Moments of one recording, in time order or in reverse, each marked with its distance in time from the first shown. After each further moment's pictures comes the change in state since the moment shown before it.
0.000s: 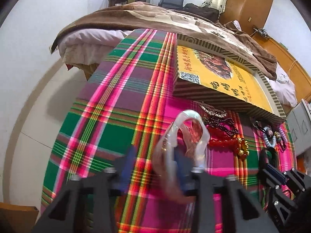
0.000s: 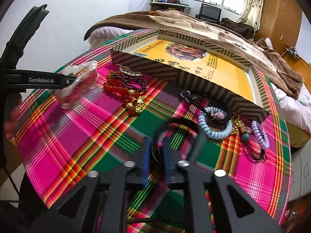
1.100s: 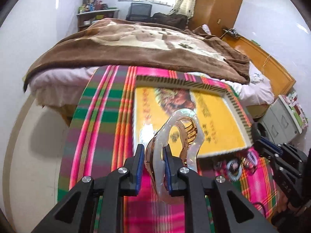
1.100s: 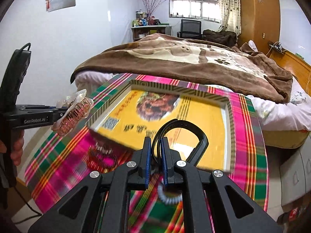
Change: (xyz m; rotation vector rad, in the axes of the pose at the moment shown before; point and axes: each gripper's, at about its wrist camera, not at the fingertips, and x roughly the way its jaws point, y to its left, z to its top) left arm -0.029 -0.046 0.108 0.162 -0.073 -0.166; right arm -0.033 -0.070 0.101 0.159 -0.166 -0.009
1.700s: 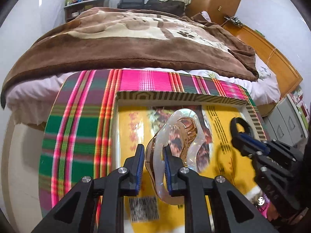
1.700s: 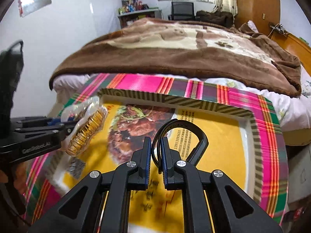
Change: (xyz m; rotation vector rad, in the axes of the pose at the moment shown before) left arm 0.130 -0.006 0.088 0.034 0.110 -0.016; right arm 0.139 -0.034 0.069 0.082 0.135 -0.007
